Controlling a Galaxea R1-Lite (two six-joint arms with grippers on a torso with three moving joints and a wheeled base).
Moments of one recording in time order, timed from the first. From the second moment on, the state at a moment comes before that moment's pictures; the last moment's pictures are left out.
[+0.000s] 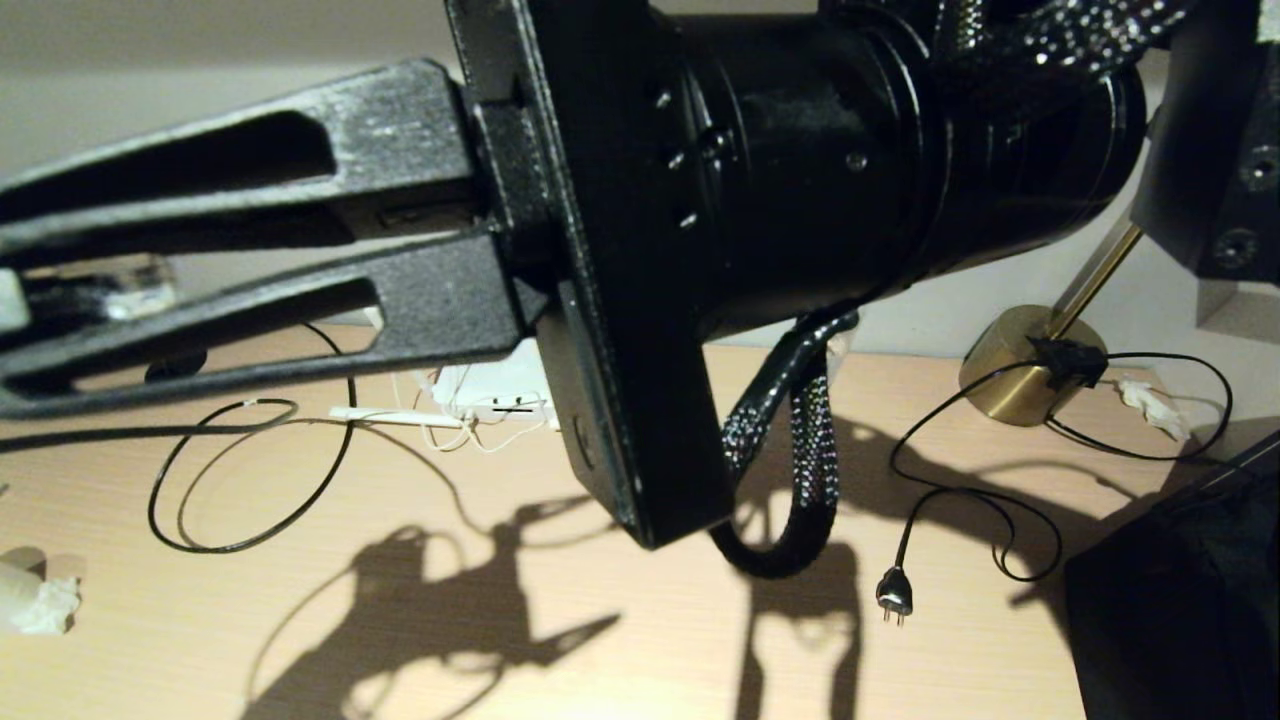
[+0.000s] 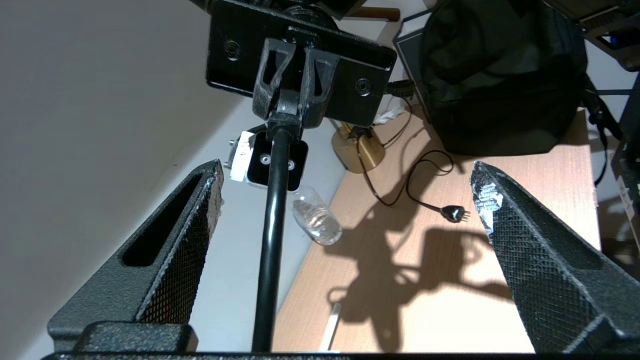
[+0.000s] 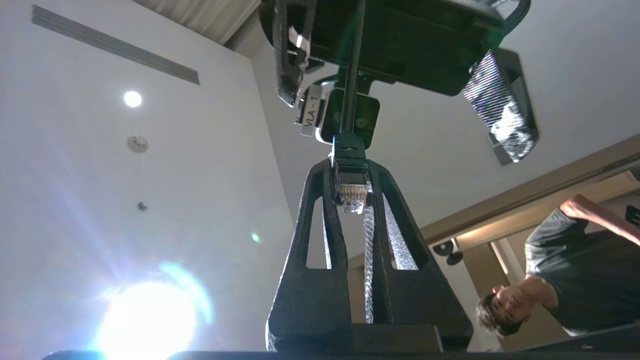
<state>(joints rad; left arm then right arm) -0.55 0.81 -0.73 -0.29 -0.63 0.79 1.05 1.86 -1.90 0.11 0.99 1.92</state>
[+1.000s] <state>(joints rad) -0.56 0.81 -0.74 -0.29 -0.63 0.78 1.05 1.91 -1.94 0.11 0.99 1.92</state>
